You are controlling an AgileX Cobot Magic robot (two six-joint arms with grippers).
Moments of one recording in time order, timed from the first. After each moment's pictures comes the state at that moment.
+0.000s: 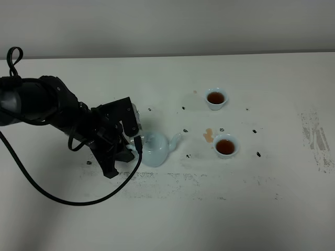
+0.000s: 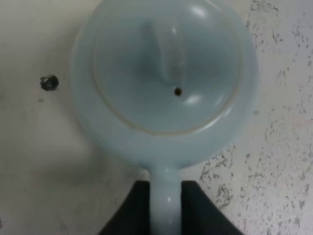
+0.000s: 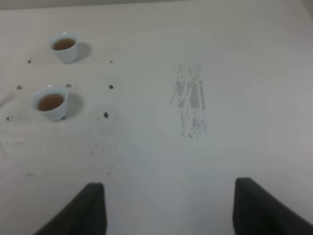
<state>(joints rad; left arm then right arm) -0.29 1.98 -1.13 -0.74 0.58 1.56 -0.01 -0.01 -0.52 0.04 1.11 0.00</state>
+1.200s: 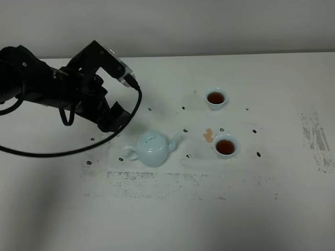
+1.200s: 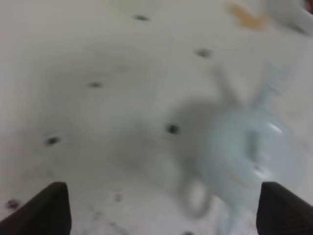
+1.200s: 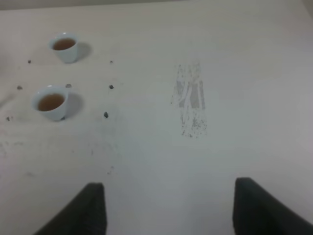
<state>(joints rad) -0.28 1.74 -1.13 -0.63 0.40 0.99 -0.01 -0.01 -0.52 0.04 1.11 0.00</state>
